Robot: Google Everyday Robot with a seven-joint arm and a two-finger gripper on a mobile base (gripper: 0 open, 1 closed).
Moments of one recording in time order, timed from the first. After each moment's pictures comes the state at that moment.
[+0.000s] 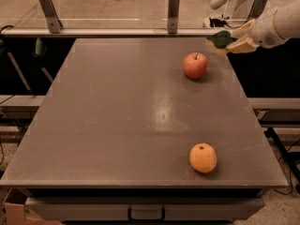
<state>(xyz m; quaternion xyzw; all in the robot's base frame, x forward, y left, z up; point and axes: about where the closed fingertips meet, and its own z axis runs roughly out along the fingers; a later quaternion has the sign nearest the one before) 0.725 -0.286 0.910 -0.55 0.72 -0.03 0.42</state>
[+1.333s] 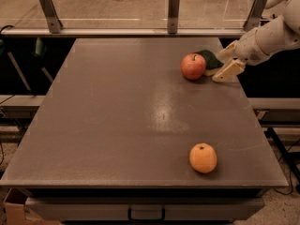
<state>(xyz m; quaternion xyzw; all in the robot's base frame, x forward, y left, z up) 0.694 -0.247 0.849 -0.59 0.73 0.04 0.35</state>
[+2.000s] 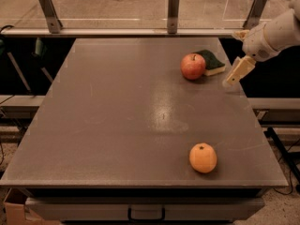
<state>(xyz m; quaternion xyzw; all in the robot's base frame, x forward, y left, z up) 0.688 -0.261 0.869 -0.58 0.73 0.02 0.35</state>
